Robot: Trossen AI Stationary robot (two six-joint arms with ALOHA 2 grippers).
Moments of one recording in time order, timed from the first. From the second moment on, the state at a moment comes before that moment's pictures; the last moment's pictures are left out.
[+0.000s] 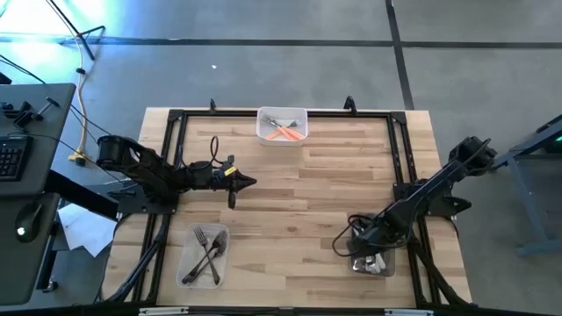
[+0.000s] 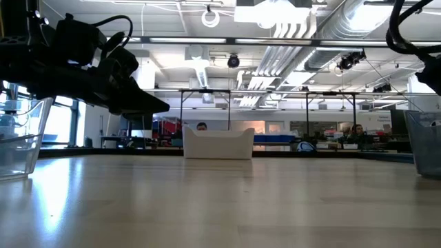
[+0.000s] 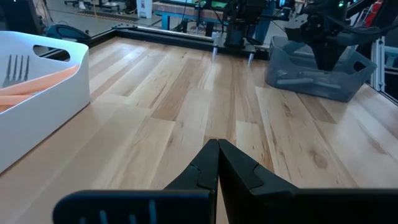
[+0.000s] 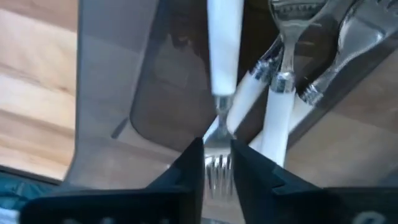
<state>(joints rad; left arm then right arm) 0.11 1.54 0.13 1.23 0.00 -0.13 0.66 1.40 0.74 -0.63 -0.25 1.97</state>
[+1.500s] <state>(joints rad) 0.11 1.54 0.13 1.22 -0.01 -0.13 0.73 1.36 0.93 -1.13 -0.44 1.87</state>
